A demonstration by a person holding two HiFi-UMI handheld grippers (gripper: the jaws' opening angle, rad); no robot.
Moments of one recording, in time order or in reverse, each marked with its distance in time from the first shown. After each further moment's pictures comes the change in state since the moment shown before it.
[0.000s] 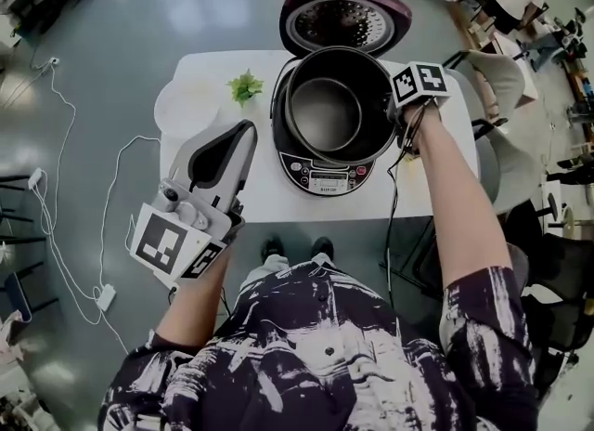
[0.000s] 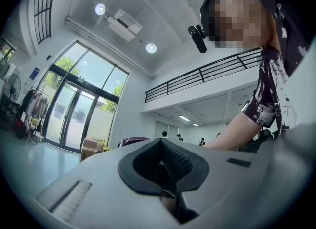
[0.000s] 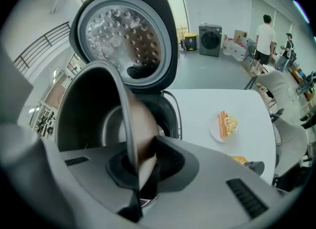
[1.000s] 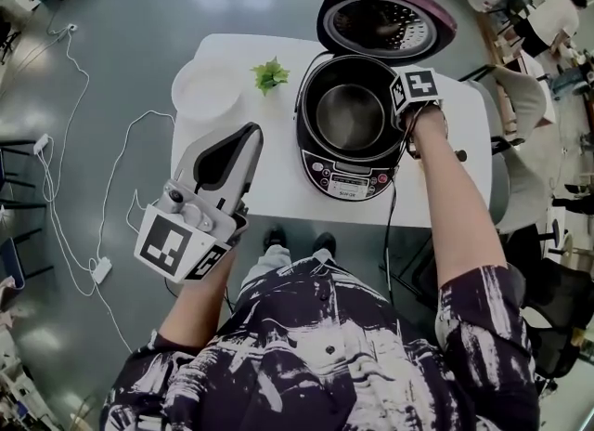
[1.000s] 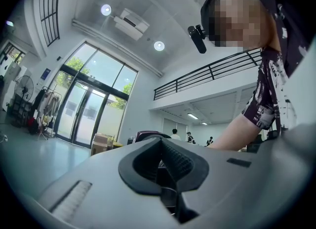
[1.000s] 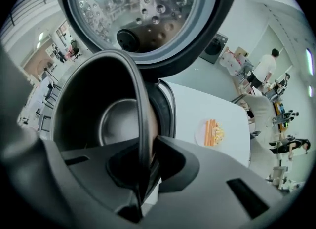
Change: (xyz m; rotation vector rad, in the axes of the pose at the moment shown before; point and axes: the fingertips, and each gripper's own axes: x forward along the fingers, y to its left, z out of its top) left arm -0.027 0.031 -0.020 -0.031 0.036 0.109; right arm 0.059 -0.016 0.002 -0.167 0.142 -0.273
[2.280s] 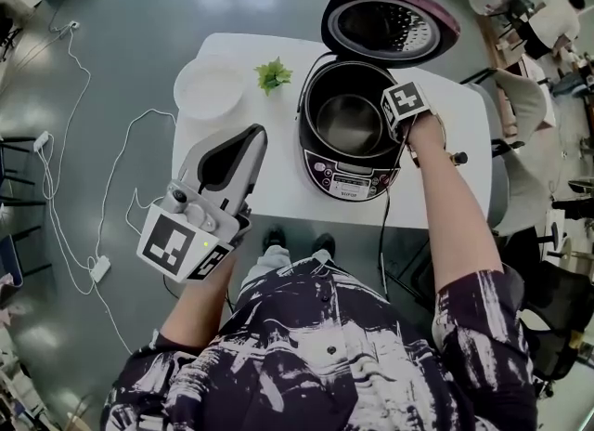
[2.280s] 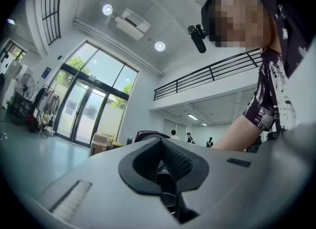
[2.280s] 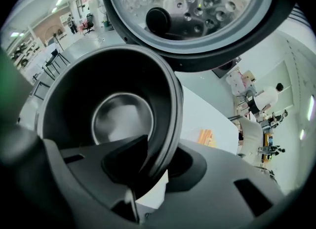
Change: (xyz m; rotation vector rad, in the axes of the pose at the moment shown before) left arm -0.003 0.000 -0.002 -0.014 -0.003 -0.001; right arm 0.015 0.004 -0.011 -0.275 0.052 -0.118
